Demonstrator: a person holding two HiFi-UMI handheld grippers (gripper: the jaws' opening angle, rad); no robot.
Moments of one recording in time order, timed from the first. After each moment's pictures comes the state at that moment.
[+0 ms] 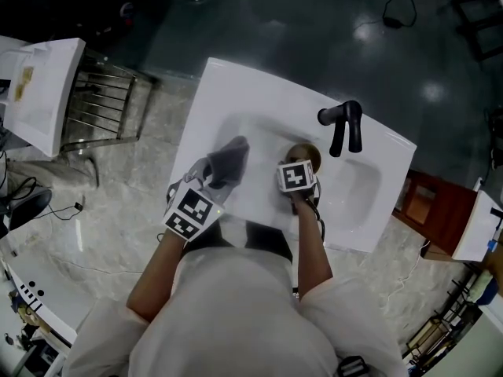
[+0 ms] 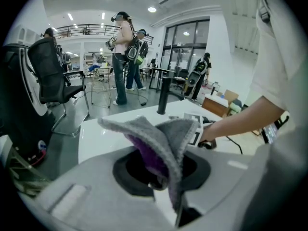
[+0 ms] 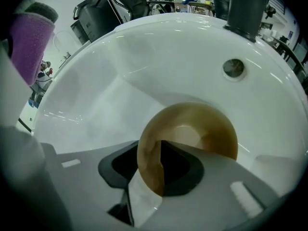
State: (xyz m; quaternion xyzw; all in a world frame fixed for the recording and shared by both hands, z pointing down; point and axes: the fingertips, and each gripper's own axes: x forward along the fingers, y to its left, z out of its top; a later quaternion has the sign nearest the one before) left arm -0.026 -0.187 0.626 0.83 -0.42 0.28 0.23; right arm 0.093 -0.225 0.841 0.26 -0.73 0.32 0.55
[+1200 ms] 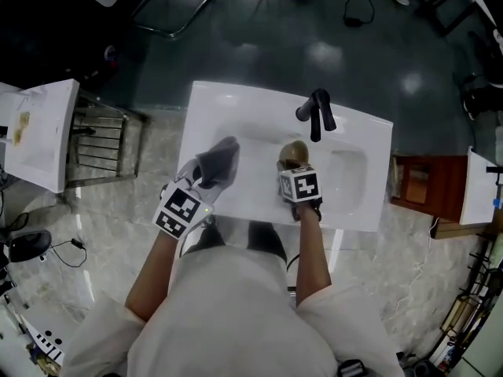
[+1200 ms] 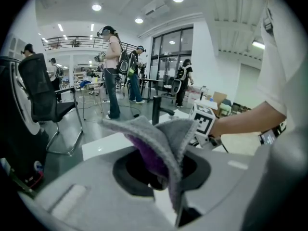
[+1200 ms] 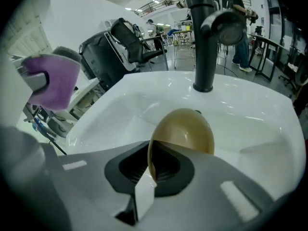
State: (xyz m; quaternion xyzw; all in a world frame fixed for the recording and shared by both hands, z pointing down) left arm -0.028 -0.176 0.564 0.87 -0.38 0.26 0.16; right arm 0.088 -0.221 0.729 0.31 -0.80 0.34 0.39
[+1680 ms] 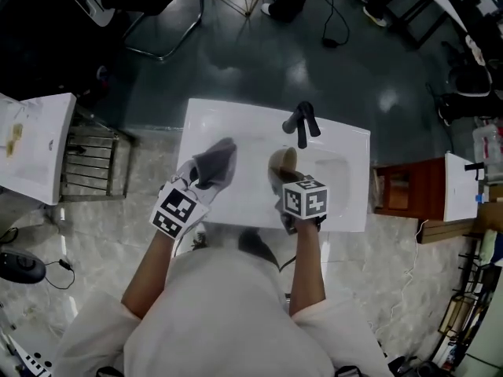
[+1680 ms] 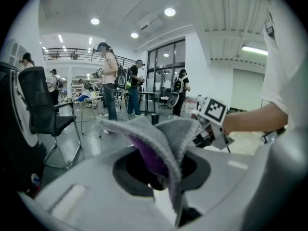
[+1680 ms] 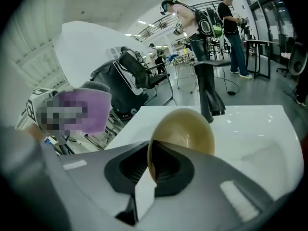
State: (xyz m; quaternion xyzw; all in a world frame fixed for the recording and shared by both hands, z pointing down) left arm -0.033 -0.172 0.508 0.90 -0.38 0.20 0.11; right arm 0.071 -0.203 0.608 0.32 -0.84 0.35 0.26
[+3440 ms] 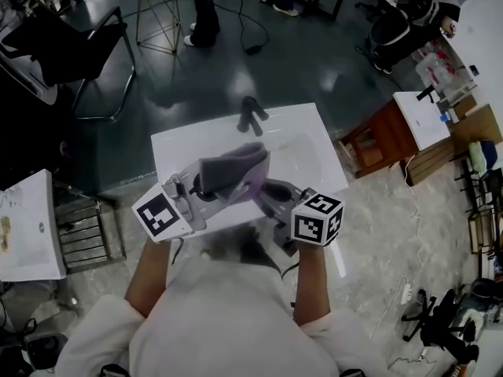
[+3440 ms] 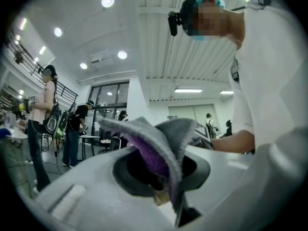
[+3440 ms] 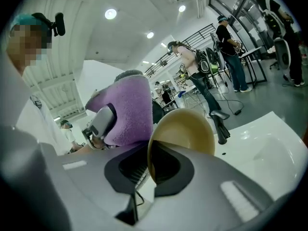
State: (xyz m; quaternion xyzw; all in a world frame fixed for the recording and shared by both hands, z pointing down) left arm 0.044 -0.071 0.335 1.00 -0.03 -0.03 -0.04; right arm 0.055 -0.085 0.418 0.34 -0.89 0.31 0.03
